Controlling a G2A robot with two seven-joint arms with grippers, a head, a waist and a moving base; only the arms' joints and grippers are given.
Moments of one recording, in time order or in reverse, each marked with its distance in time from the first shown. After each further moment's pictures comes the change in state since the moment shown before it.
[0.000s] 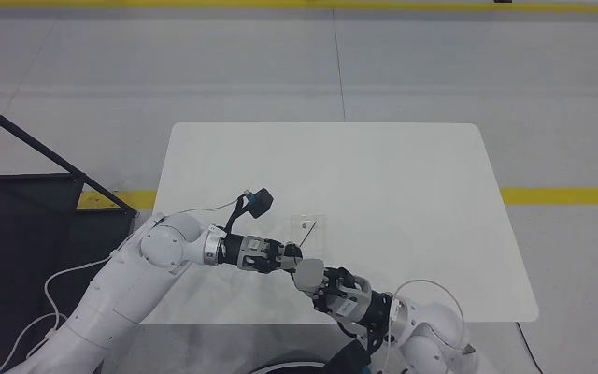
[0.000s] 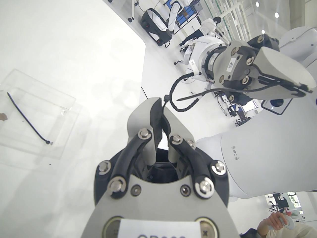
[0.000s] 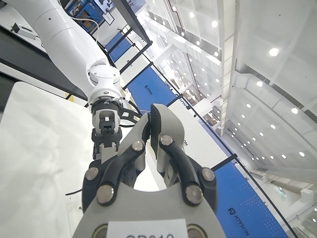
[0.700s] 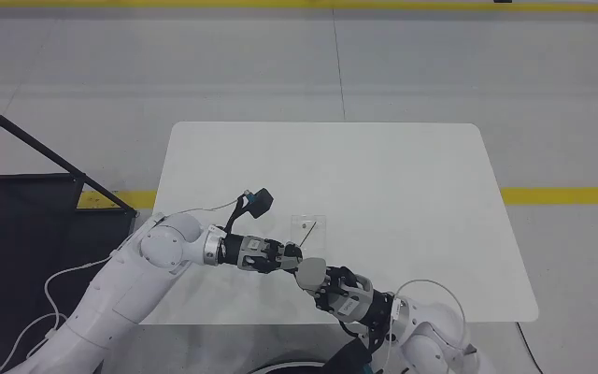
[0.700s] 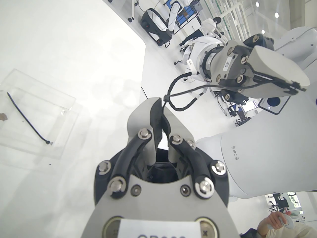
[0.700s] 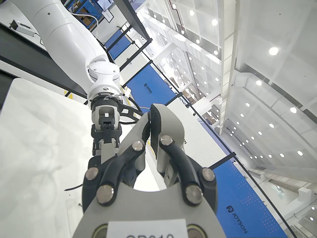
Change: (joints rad) left arm 0.000 0.000 0.000 0.000 0.000 0.000 0.000; right arm -0.003 0.007 0.010 0.006 0.003 0.002 -0.001
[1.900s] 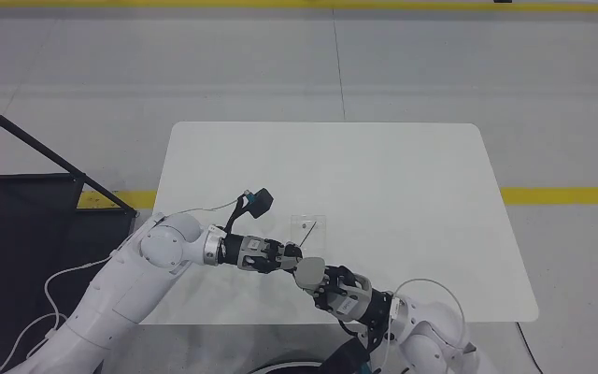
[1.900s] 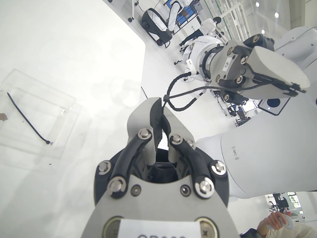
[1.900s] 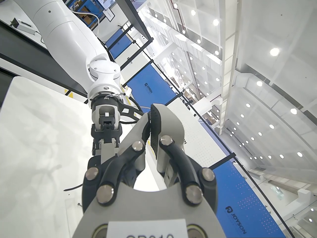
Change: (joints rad) left arm 0.000 0.000 0.000 0.000 0.000 0.000 0.000; right arm 0.011 0.007 -0.012 0.001 -0.002 0.008 0.012
